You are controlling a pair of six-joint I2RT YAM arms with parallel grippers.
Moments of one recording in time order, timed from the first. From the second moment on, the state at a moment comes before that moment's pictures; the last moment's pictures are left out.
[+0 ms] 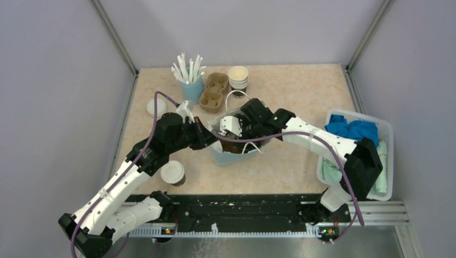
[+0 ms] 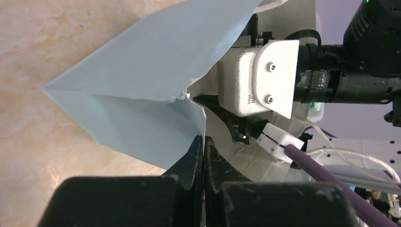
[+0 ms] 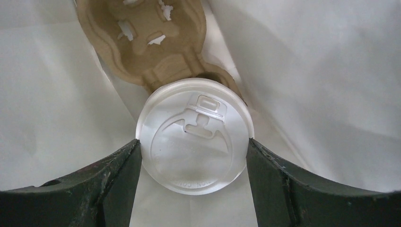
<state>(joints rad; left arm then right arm) -0.63 0.87 0.94 -0.51 0.19 -0.75 0.86 1.56 1.30 -0.69 -0.13 -0.74</state>
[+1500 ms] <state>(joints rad) -0.63 1.09 1.14 -0.66 0.00 -0.71 0.95 1.67 1.76 -1.09 0.07 -0.31</state>
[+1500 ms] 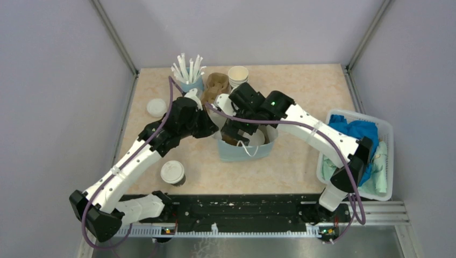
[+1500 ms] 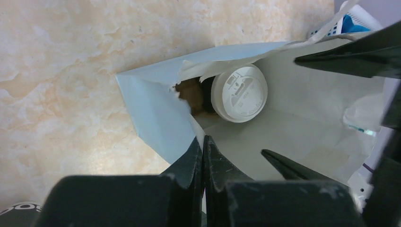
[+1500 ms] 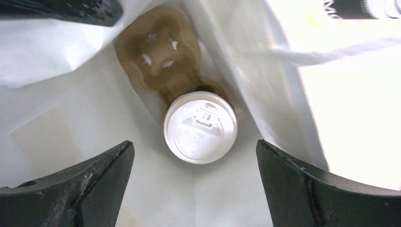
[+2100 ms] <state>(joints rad) -0.63 1.31 1.41 -0.76 0.01 -0.54 0.95 1.47 2.03 -1.12 0.30 0.05</state>
